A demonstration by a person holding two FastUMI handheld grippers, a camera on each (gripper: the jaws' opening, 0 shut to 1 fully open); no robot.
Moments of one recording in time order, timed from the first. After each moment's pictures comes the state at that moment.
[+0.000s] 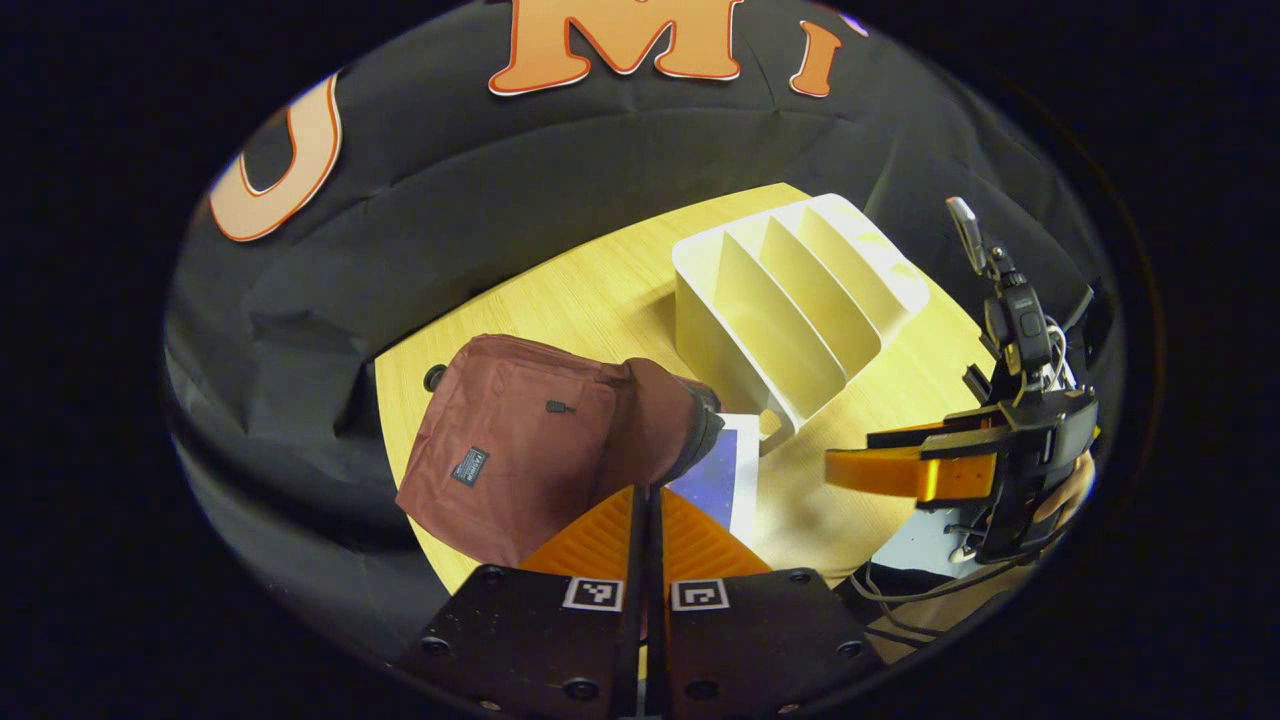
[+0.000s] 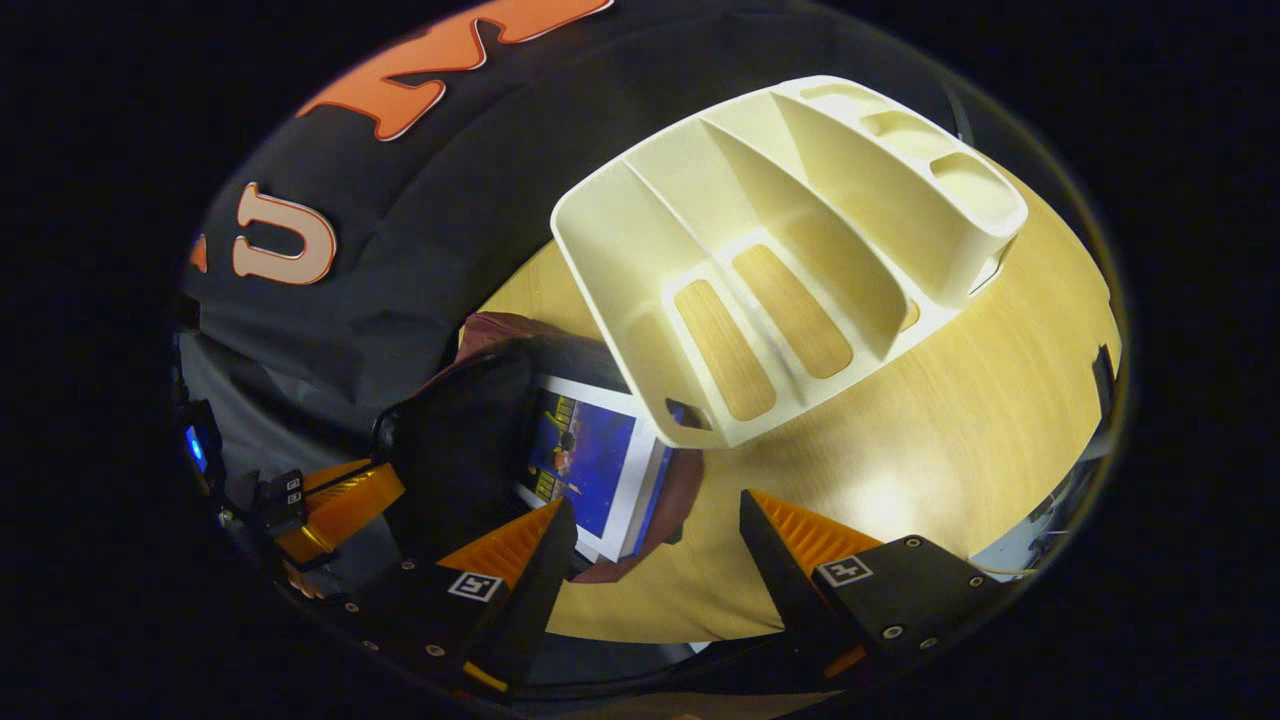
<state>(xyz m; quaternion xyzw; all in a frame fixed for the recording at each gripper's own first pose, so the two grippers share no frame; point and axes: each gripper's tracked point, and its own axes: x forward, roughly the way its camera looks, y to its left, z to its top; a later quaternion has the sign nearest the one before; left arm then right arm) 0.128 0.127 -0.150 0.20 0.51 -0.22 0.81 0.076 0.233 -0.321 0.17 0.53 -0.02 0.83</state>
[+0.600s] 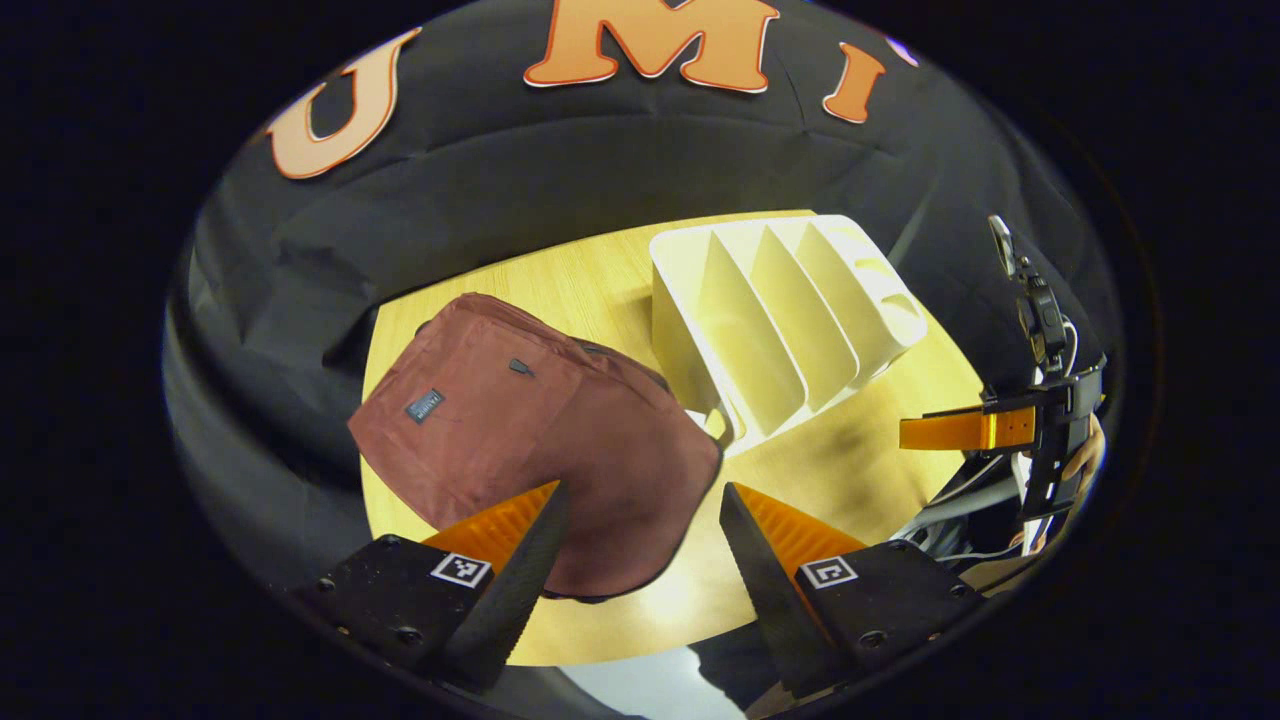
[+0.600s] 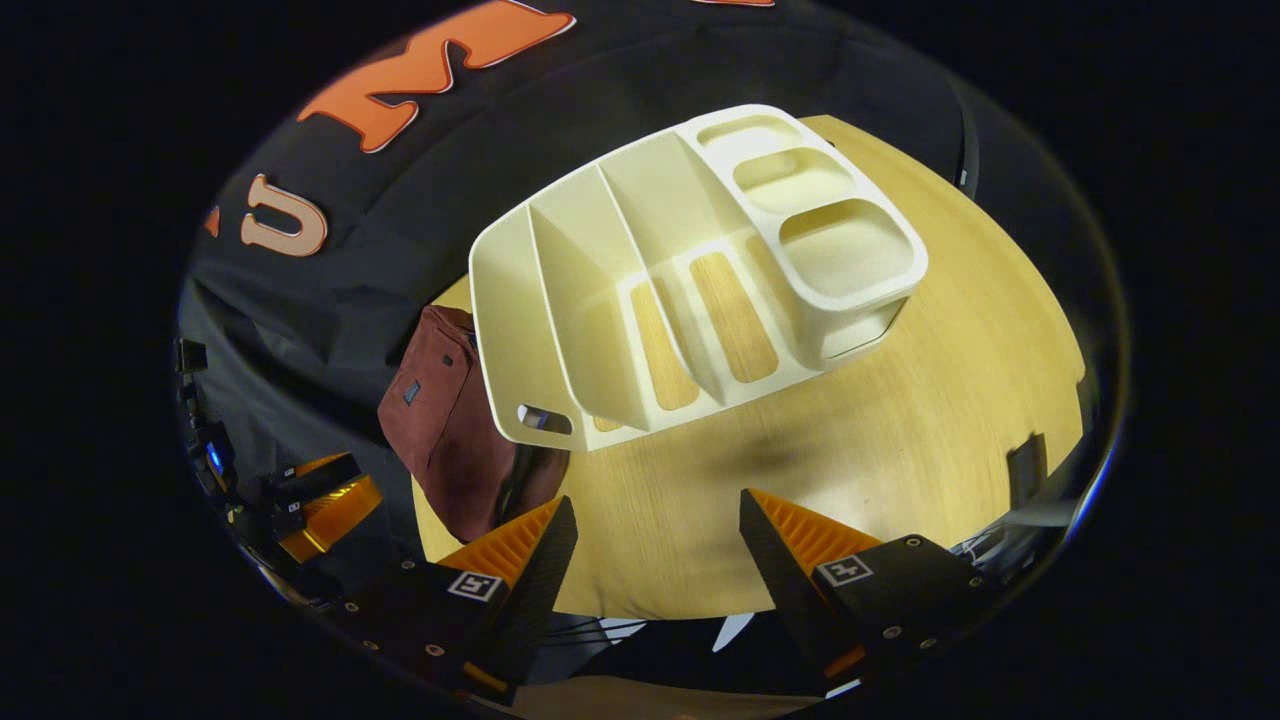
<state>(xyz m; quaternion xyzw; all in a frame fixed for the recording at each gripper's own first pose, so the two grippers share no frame) 0.074 0.069 -0.167 0.11 0.50 -0.15 0.85 0.062 0.099 -0.281 0.08 0.54 0.01 0.84</state>
